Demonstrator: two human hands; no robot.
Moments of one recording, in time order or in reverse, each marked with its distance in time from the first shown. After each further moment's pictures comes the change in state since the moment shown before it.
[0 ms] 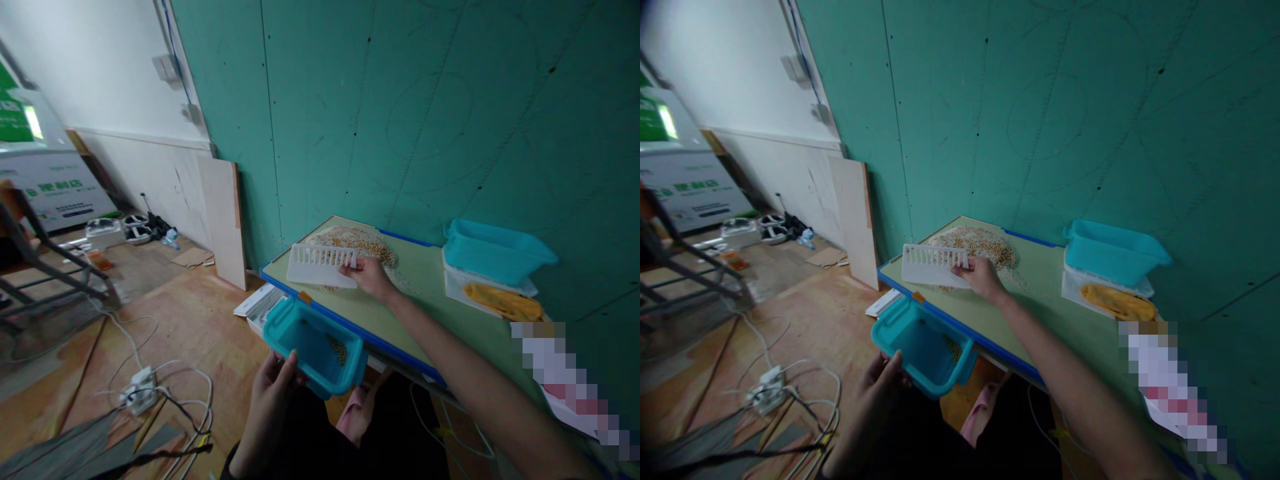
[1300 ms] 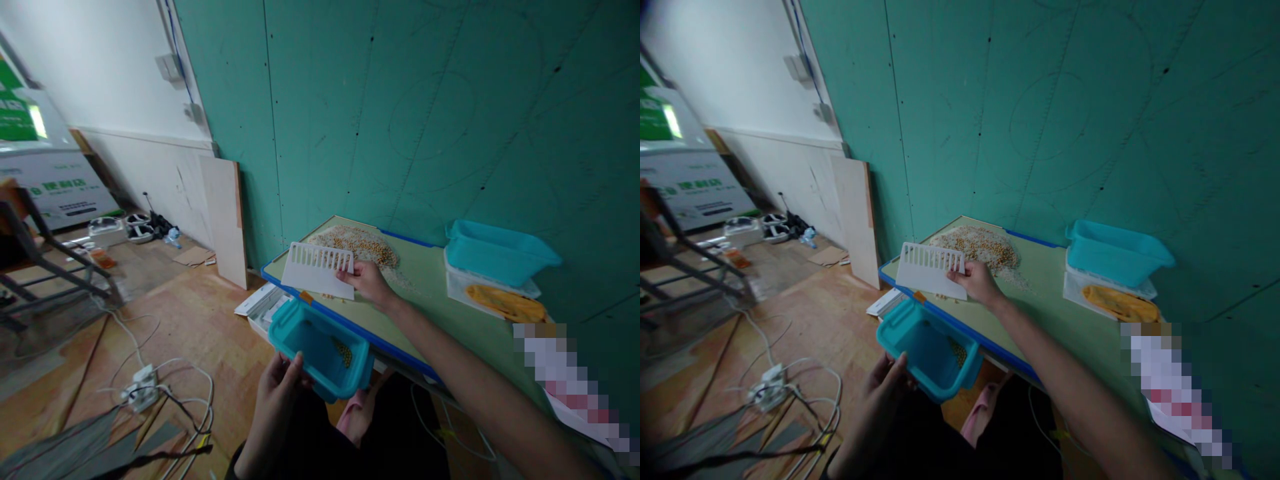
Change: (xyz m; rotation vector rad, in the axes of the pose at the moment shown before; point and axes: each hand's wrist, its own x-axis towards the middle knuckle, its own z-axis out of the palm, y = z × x) left_hand 0.000 -0.009 0.002 -0.027 -0.018 -0.005; right_hand -0.015 -0.024 0.013 0.118 -0.036 0.112
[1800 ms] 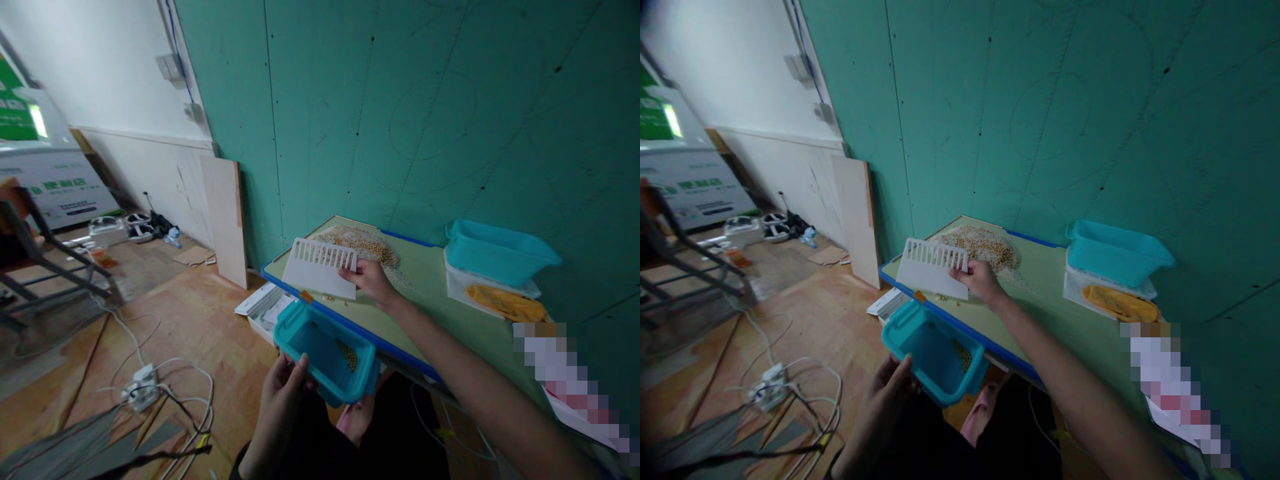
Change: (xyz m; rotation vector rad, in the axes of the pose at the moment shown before) left_hand -0.004 -0.005 0.006 -0.063 -0.041 -0.030; right_hand -0.003 -0.006 -0.002 0.024 0.037 0.062
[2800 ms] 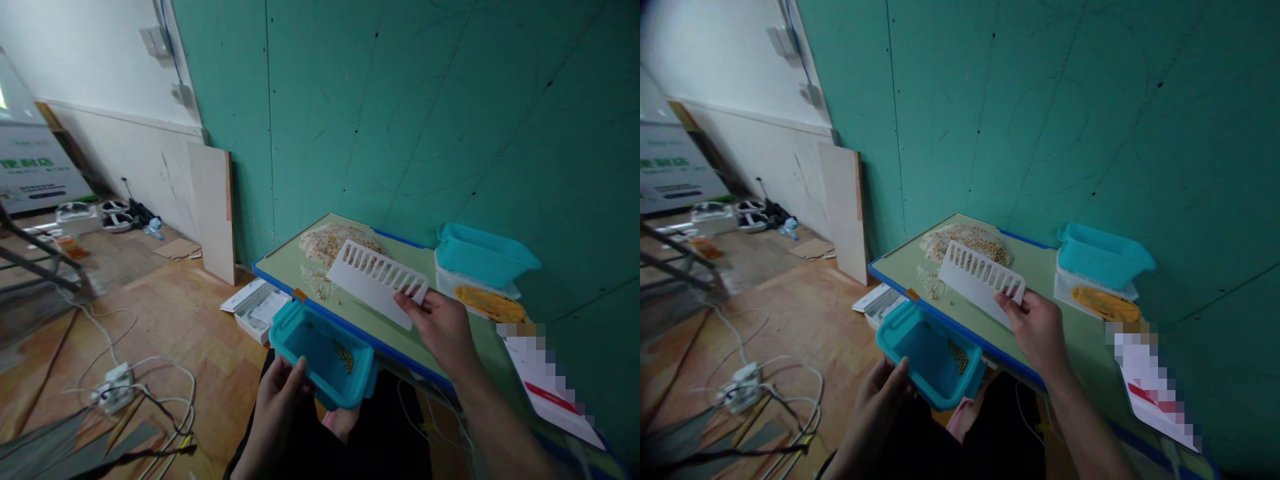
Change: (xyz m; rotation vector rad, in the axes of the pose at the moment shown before) left_hand -0.004 -0.011 0.003 0.036 -0.010 -0.020; right_hand -0.118 -0.049 -0.045 -0.418 0.459 -0.042
